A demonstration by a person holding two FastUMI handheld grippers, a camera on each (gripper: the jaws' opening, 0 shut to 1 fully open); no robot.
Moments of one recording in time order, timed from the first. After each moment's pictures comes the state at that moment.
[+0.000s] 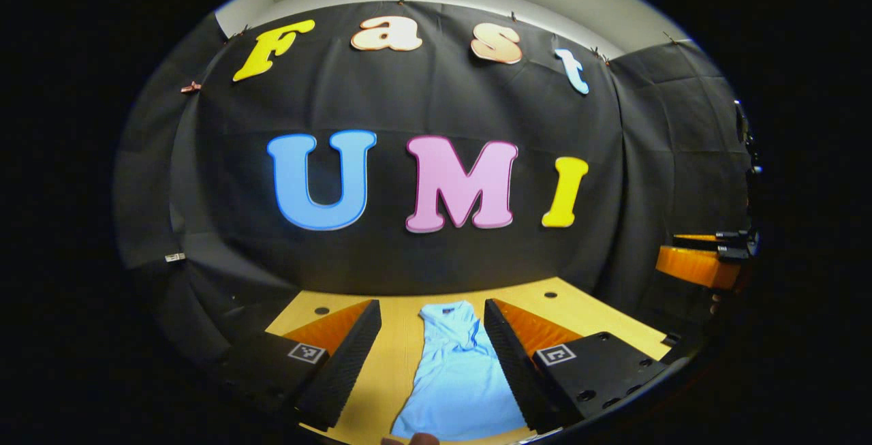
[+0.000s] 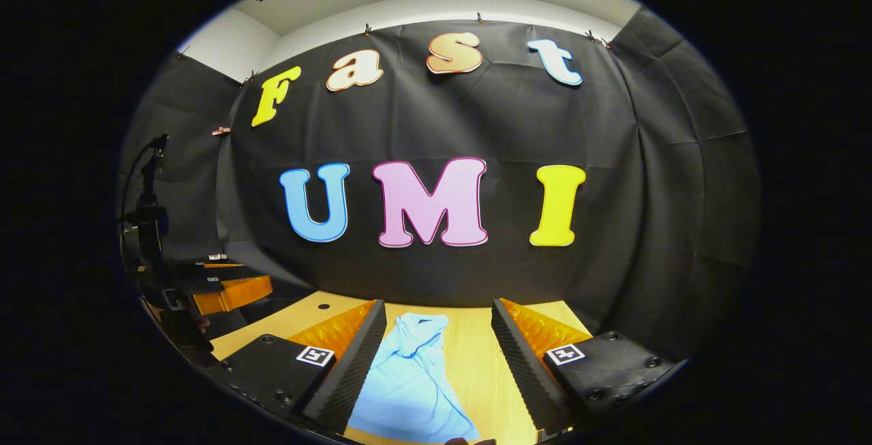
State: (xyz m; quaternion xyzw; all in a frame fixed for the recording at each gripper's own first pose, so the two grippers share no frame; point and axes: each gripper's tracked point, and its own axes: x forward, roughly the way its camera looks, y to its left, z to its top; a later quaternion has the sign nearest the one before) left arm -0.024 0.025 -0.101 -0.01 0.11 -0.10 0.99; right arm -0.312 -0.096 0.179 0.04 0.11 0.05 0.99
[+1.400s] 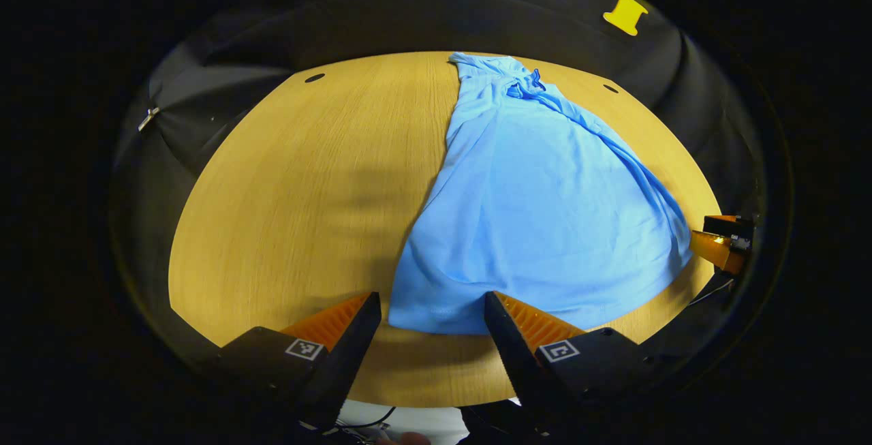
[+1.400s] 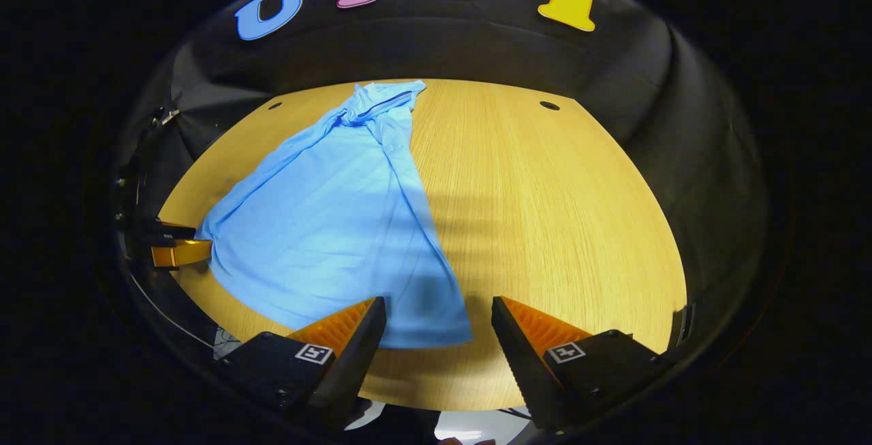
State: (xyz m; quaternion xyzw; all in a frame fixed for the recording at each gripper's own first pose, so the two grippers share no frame) left arm -0.072 0.069 -0.459 0.01 0.52 -0.06 0.85; right arm -0.393 -0.116 -0.187 -0.01 0.51 0.04 0.86
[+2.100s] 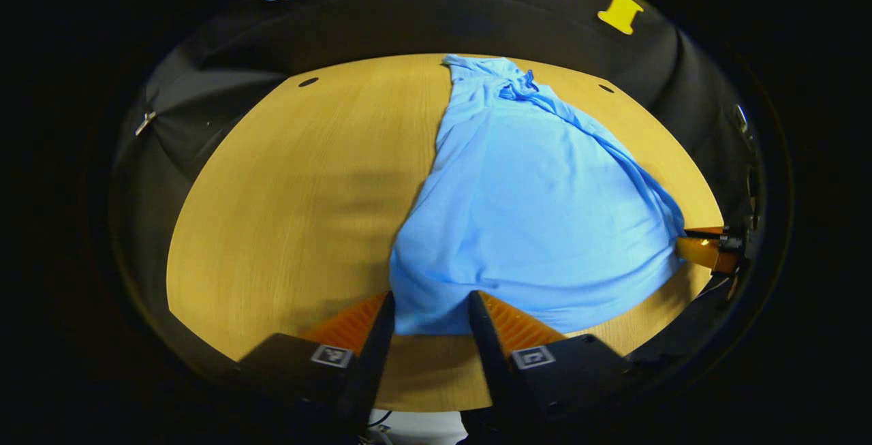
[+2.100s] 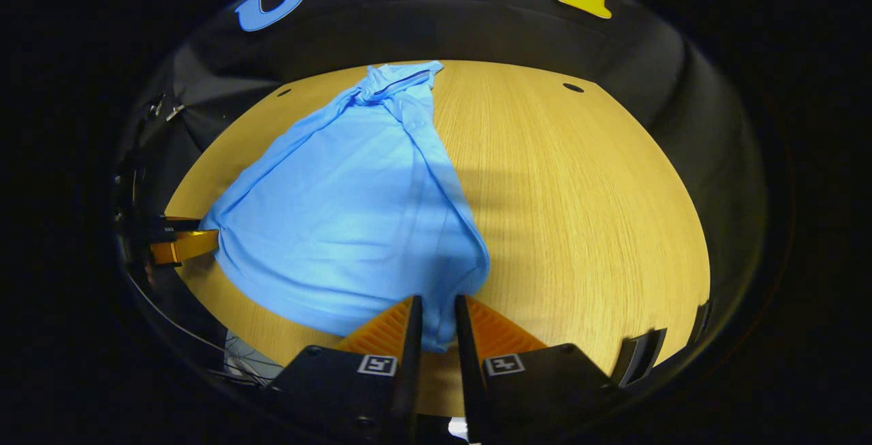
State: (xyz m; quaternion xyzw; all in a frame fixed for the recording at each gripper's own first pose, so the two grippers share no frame) left arm -0.067 0.051 -0.459 0.02 0.51 -0.08 0.85; right arm -0.396 -0.084 -0.208 0.02 0.54 0.07 0.84
